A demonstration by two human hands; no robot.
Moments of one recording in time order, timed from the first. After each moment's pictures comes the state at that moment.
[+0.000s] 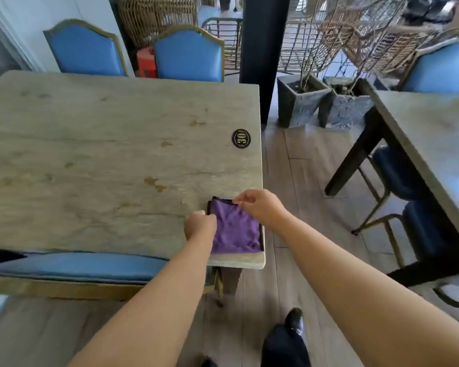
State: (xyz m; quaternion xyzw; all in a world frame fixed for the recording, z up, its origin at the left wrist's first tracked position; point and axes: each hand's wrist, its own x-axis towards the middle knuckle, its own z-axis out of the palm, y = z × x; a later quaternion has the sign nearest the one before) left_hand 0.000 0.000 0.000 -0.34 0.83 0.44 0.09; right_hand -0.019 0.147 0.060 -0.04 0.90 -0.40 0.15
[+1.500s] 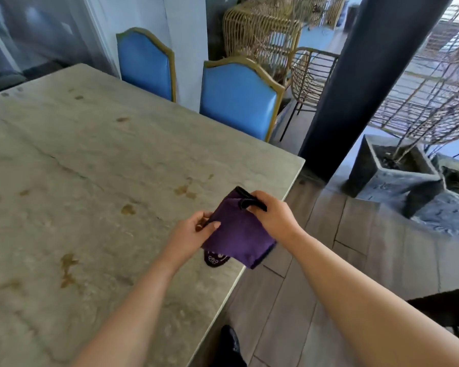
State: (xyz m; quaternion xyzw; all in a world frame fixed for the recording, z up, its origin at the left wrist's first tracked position) left_hand -0.321 0.051 0.023 -0.25 0.78 0.58 -0.06; right_hand -0.456 0.215 0.064 -0.27 0.86 -0.40 0.18
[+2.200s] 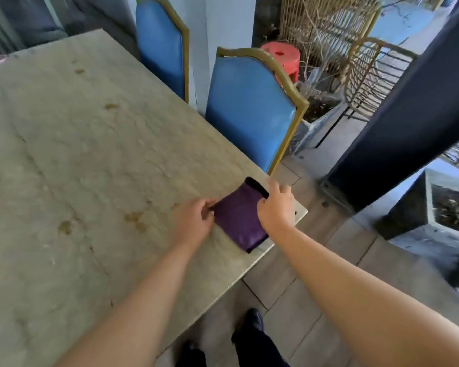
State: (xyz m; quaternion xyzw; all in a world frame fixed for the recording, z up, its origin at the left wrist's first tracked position) left_hand -0.554 0.049 -0.034 -0.38 0.81 0.42 -0.16; right_hand -0.705 0.166 0.011 -0.26 0.92 -0.25 0.15
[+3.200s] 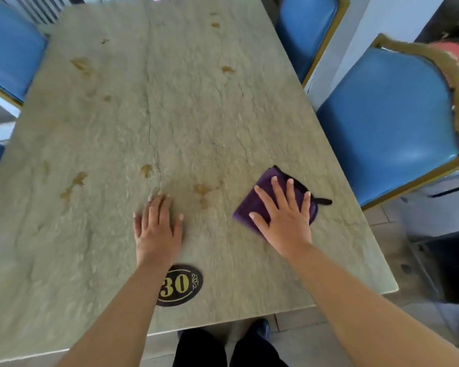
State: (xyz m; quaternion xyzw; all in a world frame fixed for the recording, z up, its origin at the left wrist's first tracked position) left_hand -0.408 0.051 -0.055 -0.71 0.69 0.11 -0.09; right_hand -0.679 0.073 -0.058 -0.67 0.73 -0.01 0.08
